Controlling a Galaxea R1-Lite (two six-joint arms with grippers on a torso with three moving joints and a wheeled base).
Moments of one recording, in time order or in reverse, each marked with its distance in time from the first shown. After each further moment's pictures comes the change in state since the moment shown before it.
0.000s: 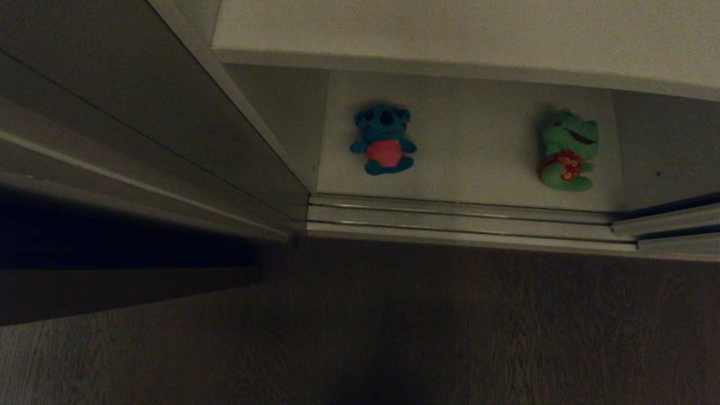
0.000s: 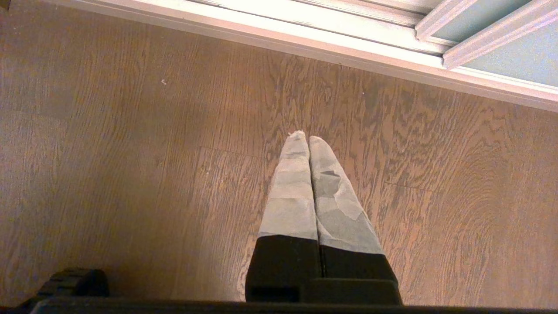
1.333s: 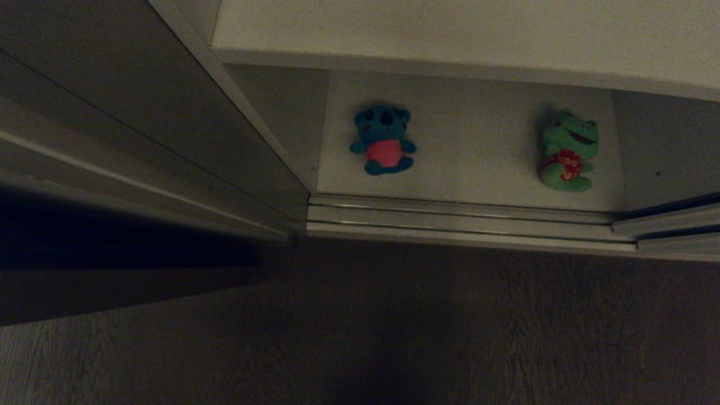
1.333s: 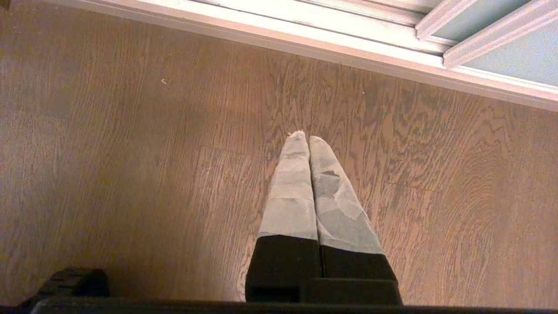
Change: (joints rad) left arm 0.000 0.000 0.000 0.002 -0.003 0.013; right arm 0.000 0.001 0.000 0.000 0.000 0.000
